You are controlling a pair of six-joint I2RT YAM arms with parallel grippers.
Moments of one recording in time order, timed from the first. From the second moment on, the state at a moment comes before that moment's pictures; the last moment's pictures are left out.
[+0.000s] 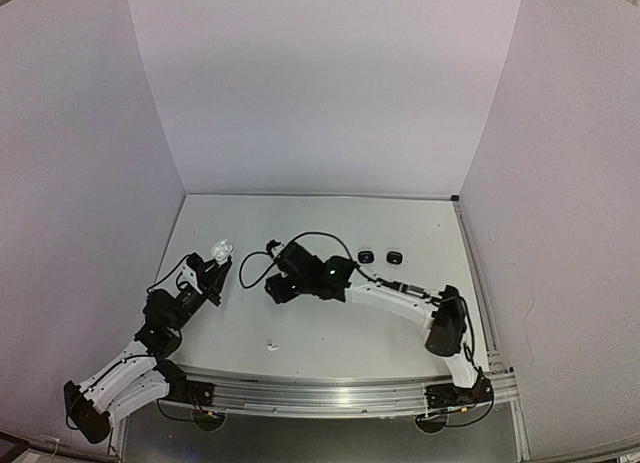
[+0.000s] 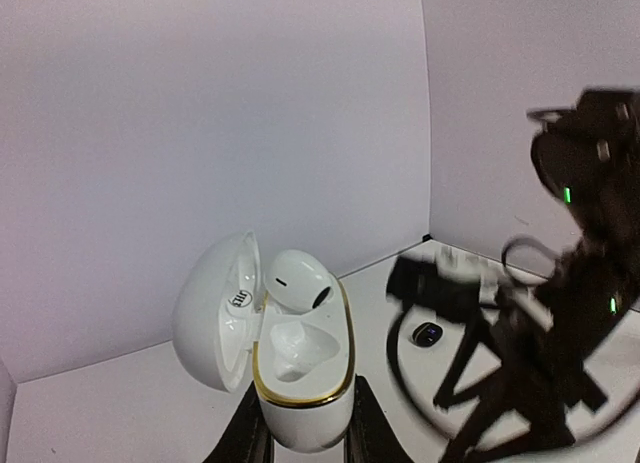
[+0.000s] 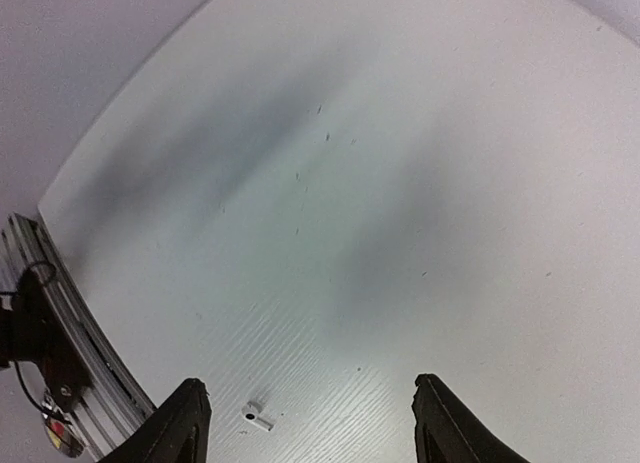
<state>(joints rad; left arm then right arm) -0.59 0.67 0.41 0.42 0.07 0.05 1.11 2.13 2.05 -0.71 0.11 0.44</state>
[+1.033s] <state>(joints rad) -0.56 0.61 0.39 0.39 0.05 0.03 1.25 2.60 2.35 -0.97 -0.03 0.47</state>
